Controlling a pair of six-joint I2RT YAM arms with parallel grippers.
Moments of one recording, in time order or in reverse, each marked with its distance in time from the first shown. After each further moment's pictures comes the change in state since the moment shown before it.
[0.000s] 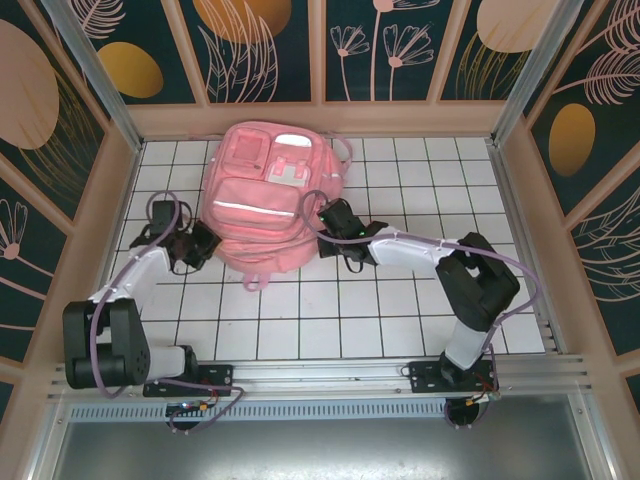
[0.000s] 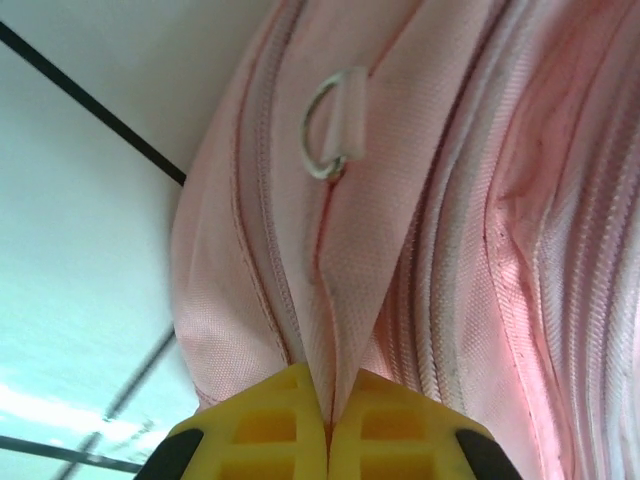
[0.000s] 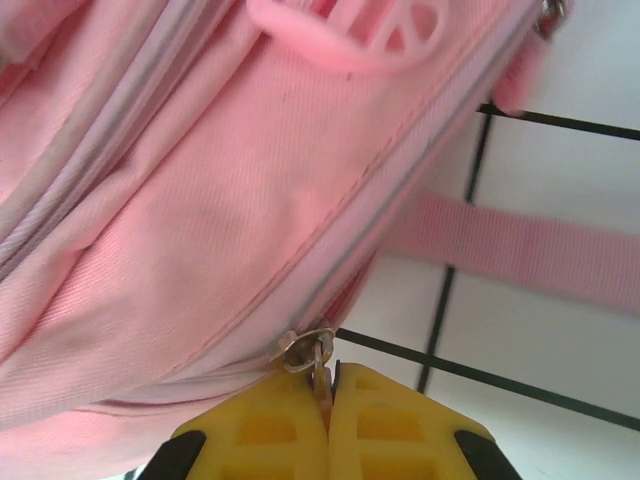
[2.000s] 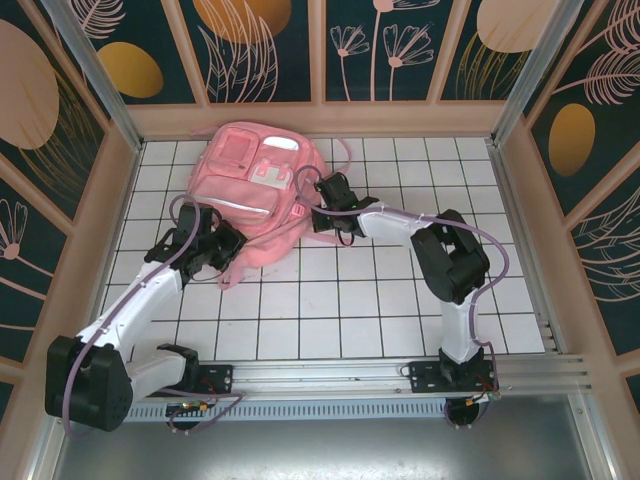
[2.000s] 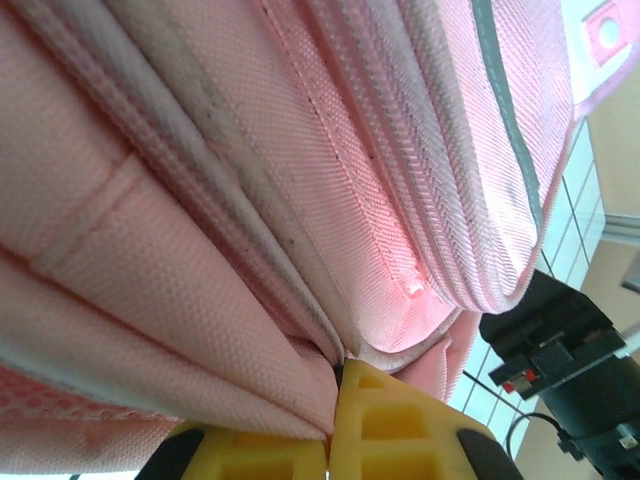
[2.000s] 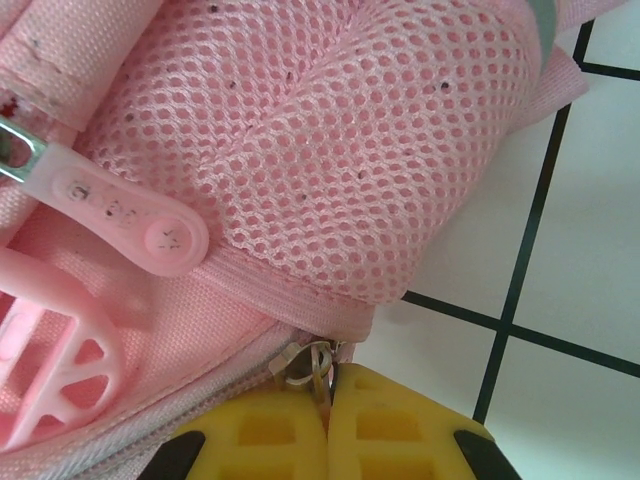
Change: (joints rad) left arm -0.338 -0.214 -0.028 0.005 -0.118 -0.230; right arm -0.132 0.227 0.243 0.037 -0.100 -0.118
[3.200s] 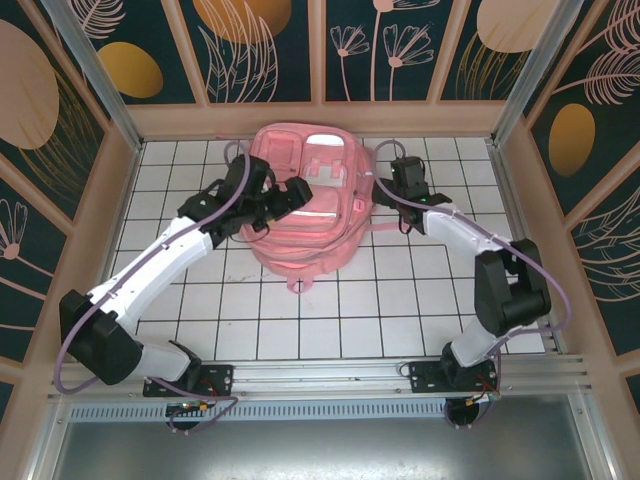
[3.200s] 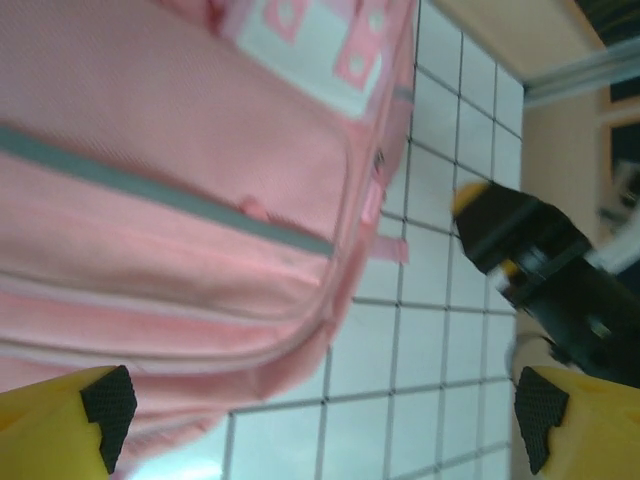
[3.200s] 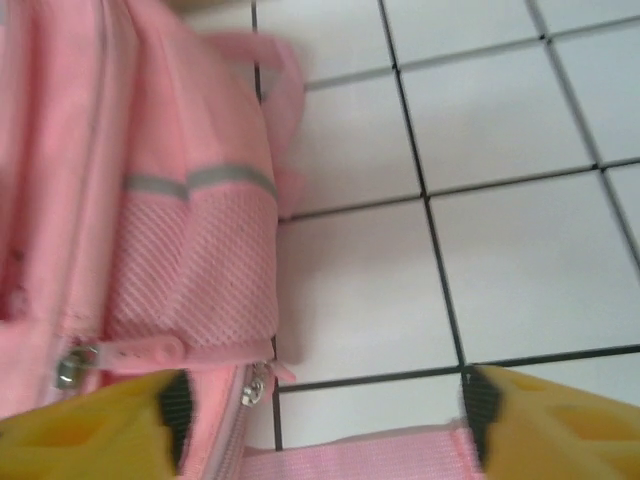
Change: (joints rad) left arm -0.317 0.269 0.584 -0.217 -0.186 0.177; right arm -0.306 -0.385 -0.246 0.012 0.170 0.064
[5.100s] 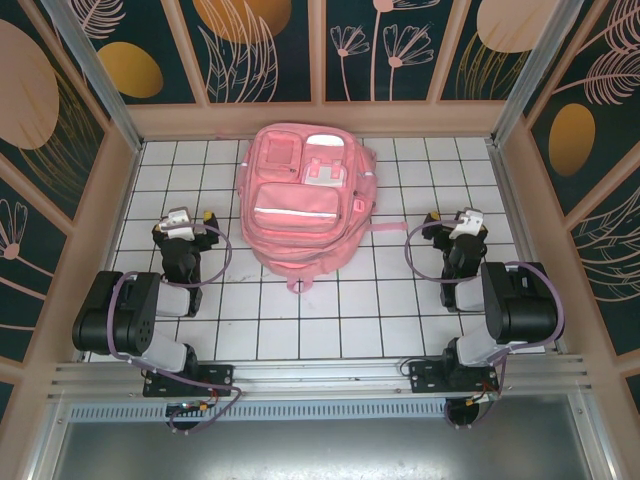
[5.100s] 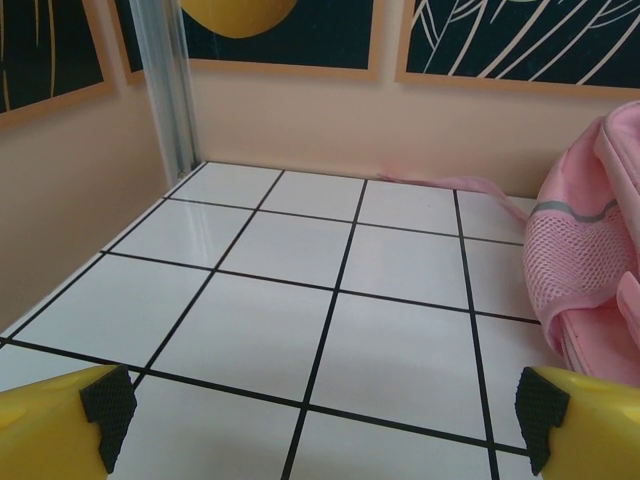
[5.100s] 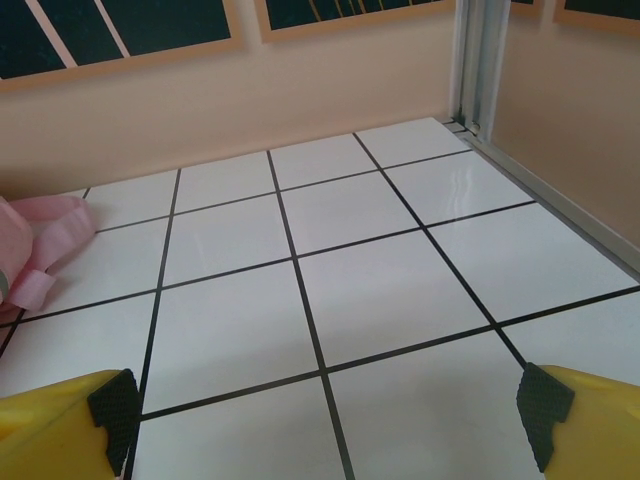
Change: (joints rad) left arm 0.528 0.114 -1.088 1.803 -0.307 0.867; right arm -0.358 -0.063 -0.861 1.332 -0.065 -0.252
